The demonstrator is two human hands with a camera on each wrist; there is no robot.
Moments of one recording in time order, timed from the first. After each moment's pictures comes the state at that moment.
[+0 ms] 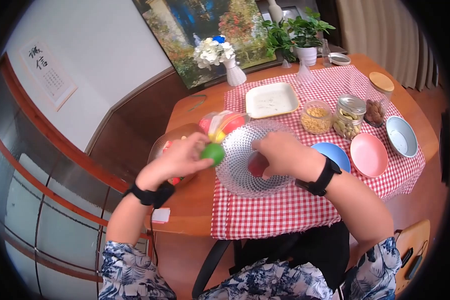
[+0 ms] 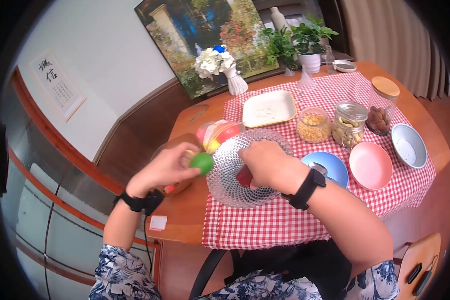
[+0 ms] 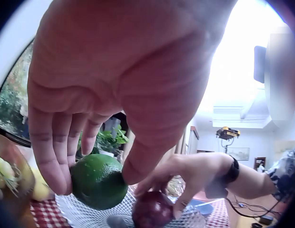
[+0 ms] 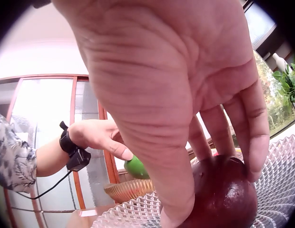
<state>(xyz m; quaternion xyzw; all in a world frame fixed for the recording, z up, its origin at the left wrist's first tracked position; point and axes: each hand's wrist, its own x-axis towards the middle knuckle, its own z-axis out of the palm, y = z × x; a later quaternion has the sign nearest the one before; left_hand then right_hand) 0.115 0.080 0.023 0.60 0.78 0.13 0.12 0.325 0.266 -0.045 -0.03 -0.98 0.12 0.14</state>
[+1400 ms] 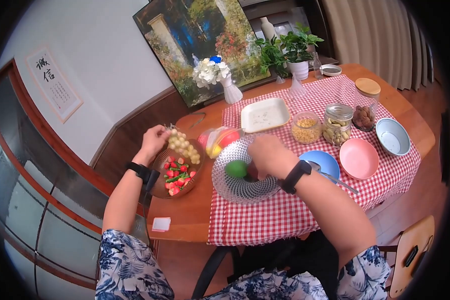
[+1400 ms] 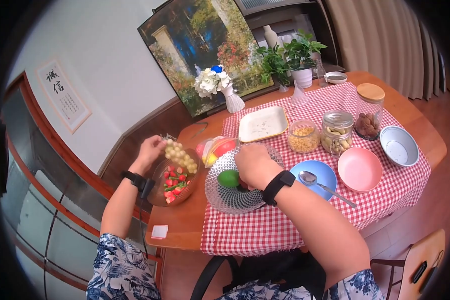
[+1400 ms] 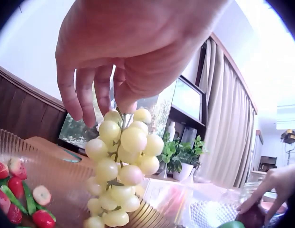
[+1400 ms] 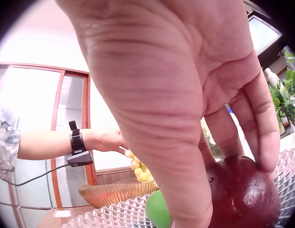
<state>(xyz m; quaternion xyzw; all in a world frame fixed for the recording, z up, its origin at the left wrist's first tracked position) -0.063 0.099 0.008 0.44 0.82 0.36 -0.05 0.310 0.258 -0.031 -0.17 -0.98 0.02 0.09</state>
